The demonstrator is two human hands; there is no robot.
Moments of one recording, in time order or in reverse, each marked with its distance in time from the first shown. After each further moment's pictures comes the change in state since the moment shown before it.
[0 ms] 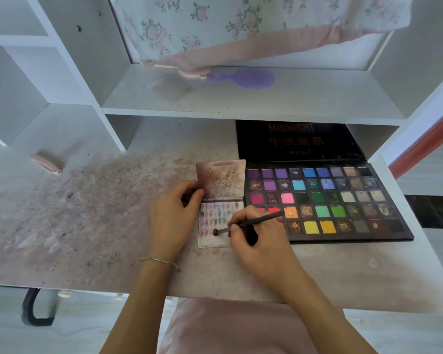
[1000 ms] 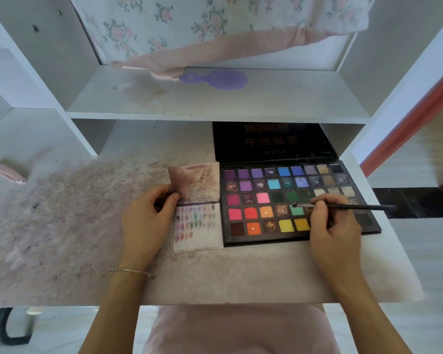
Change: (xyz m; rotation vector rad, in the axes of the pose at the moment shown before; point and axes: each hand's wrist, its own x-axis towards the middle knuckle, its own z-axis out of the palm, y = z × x) left_hand -0.001 0.000 -0.002 0.001 -0.019 -0.030; right_hand -0.023 0.046 -0.081 0.071 0.540 0.120
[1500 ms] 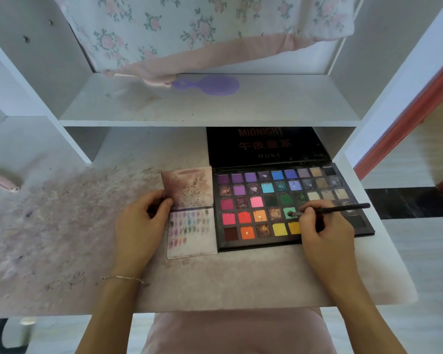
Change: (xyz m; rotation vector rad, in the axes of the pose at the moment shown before) left_hand -0.001 0.003 -0.001 0.004 0.006 0.008; right_hand 0.003 0.007 -0.006 -0.078 -0.045 0.009
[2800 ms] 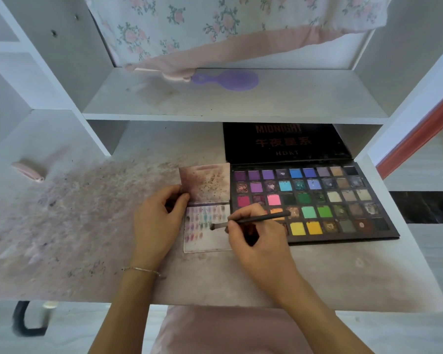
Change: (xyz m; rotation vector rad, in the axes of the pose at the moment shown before) left_hand 0.001 -0.002 0.001 0.014 0.007 0.030; right_hand -0.025 -0.050 0.073 0.157 -0.374 -0.133
